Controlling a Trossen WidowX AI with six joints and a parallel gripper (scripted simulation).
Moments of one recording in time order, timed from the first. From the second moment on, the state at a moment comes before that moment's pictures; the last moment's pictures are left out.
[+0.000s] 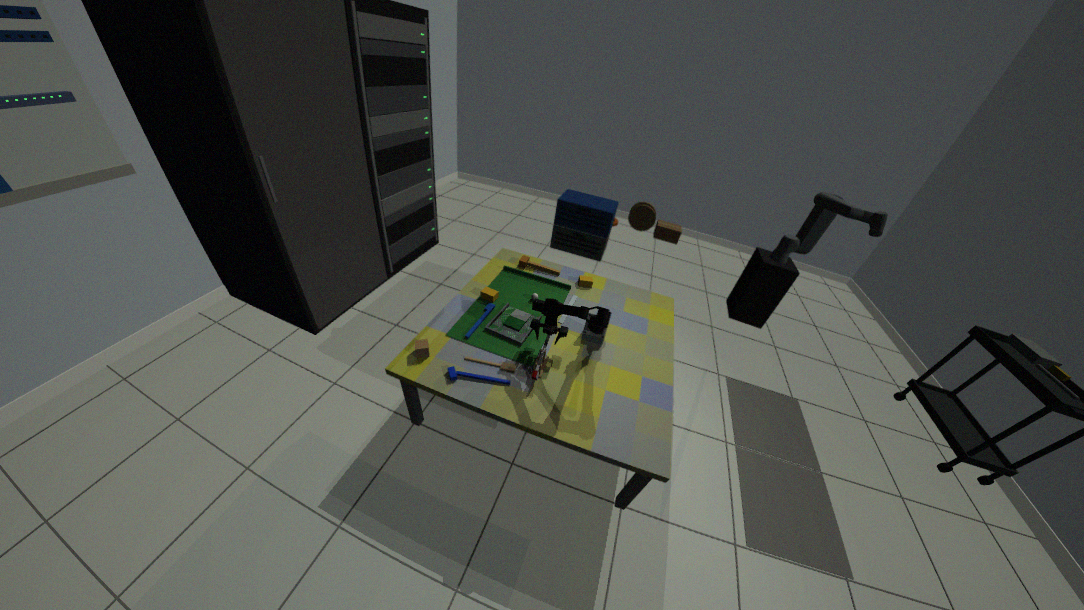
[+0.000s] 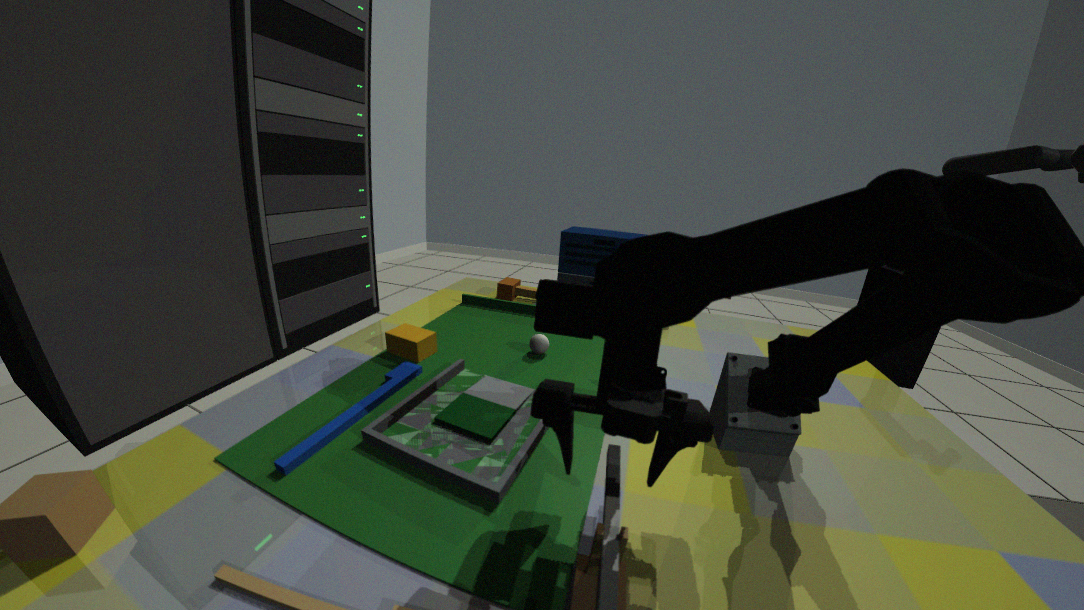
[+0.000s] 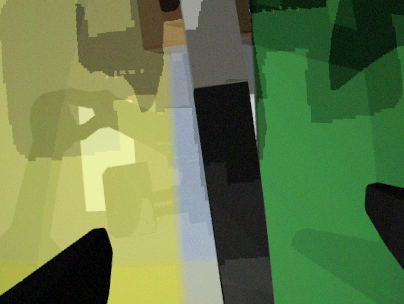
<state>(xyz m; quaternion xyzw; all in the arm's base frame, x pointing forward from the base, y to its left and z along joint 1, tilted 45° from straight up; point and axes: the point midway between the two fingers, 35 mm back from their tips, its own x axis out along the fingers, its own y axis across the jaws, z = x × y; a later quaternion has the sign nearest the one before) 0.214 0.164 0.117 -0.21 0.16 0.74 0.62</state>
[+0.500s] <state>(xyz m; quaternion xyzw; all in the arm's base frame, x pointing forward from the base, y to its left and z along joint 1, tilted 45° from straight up) 0.212 0.178 0.105 -0.21 0.15 0.74 0.62</state>
